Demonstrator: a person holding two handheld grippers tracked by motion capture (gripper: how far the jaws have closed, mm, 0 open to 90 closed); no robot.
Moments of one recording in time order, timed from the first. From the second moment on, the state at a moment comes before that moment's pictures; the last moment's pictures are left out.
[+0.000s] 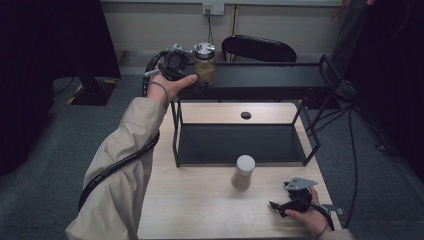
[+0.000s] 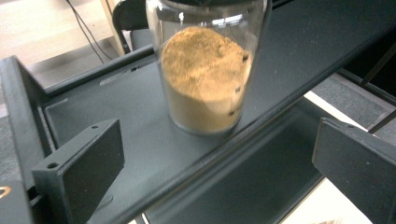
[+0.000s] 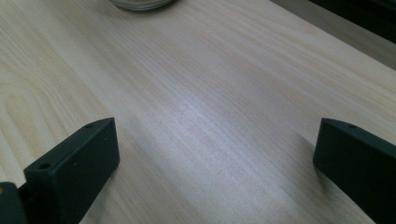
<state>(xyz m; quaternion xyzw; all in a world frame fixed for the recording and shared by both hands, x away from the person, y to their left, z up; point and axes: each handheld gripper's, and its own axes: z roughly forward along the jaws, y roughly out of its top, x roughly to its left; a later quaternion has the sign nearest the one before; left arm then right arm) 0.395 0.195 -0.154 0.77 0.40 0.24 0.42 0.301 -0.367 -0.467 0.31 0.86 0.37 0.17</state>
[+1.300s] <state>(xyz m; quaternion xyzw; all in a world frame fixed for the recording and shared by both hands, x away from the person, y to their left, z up) 0.328 0.215 -0.243 0.80 0.35 0.22 0.43 0.300 -0.366 -0.467 0.31 0.86 0.37 0.17</state>
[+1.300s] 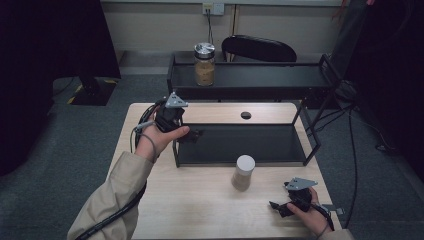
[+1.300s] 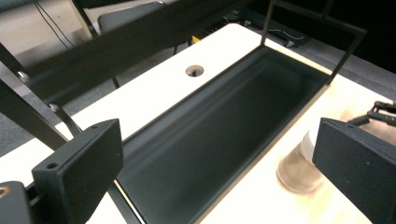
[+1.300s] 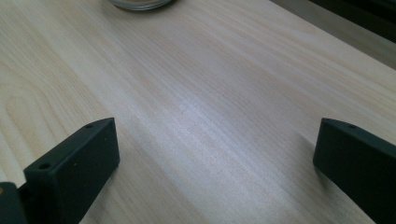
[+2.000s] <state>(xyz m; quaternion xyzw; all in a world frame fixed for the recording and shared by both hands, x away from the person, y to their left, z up) 0.303 0.229 -0.299 0.81 0.35 0.21 0.43 0.300 -0.366 -0.467 0.31 0.86 0.37 0.17</state>
